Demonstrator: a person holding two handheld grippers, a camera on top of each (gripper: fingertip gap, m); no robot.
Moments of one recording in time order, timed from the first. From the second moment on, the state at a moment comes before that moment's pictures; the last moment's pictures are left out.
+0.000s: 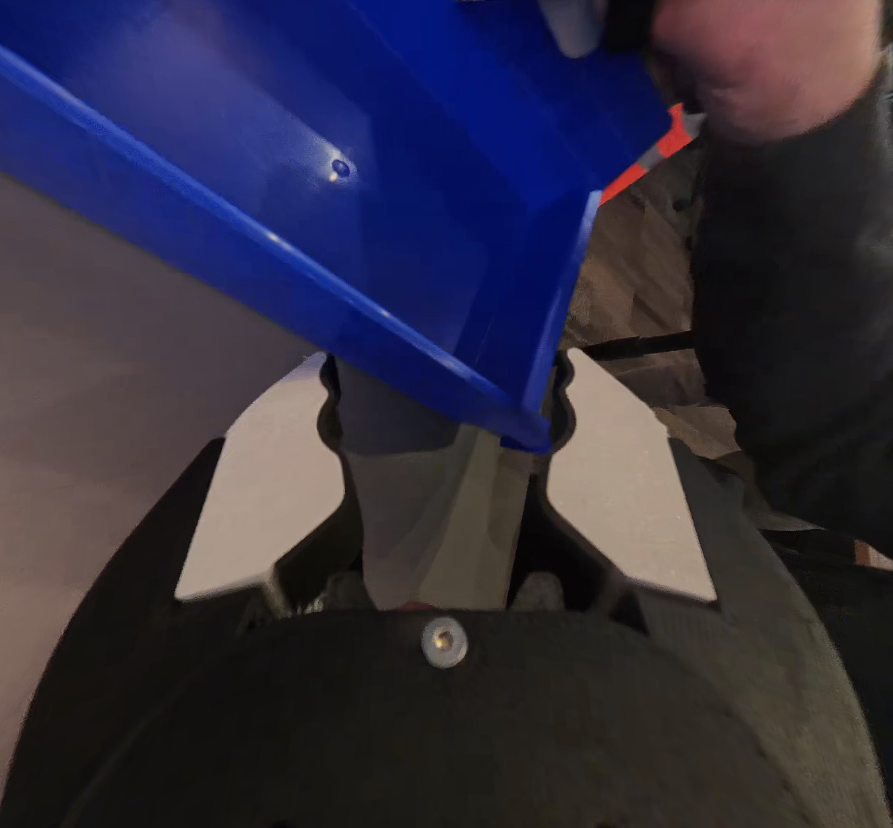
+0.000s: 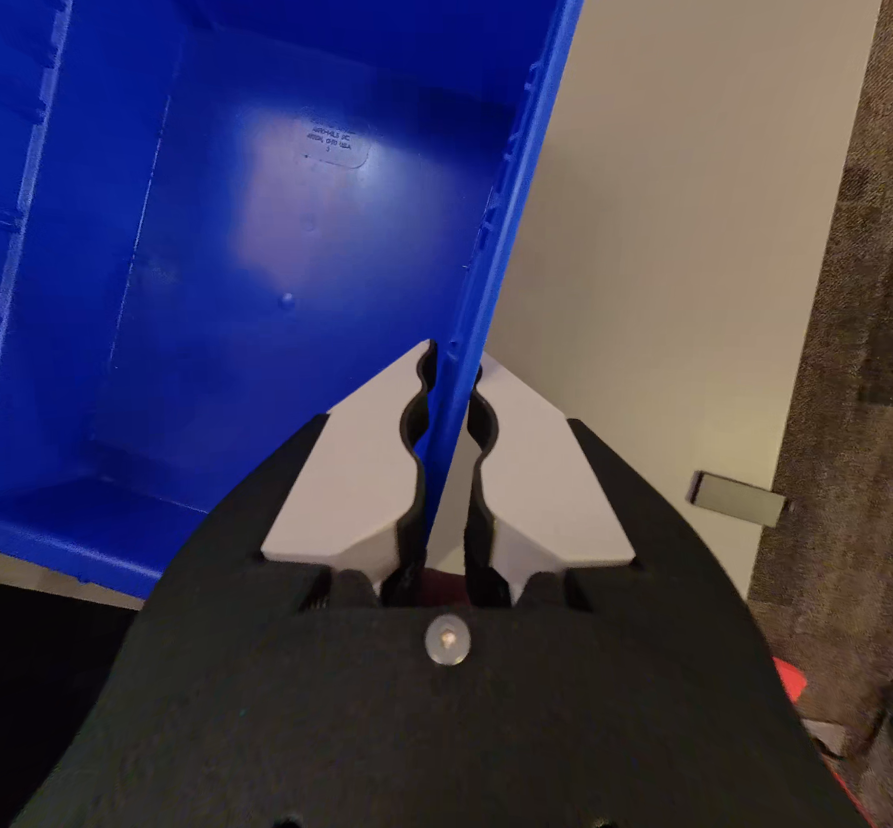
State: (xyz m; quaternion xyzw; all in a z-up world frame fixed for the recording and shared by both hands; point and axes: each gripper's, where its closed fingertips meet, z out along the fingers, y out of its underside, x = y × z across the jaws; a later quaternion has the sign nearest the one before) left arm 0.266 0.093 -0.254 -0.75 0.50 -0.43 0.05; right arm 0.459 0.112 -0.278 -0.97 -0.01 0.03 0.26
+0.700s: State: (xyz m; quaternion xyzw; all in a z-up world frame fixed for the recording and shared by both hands) left arm 0.006 0.210 -0.210 -0.80 0.45 0.00 0.39; right arm 0.482 0.135 -0.279 -0.97 -0.06 0.01 0.24
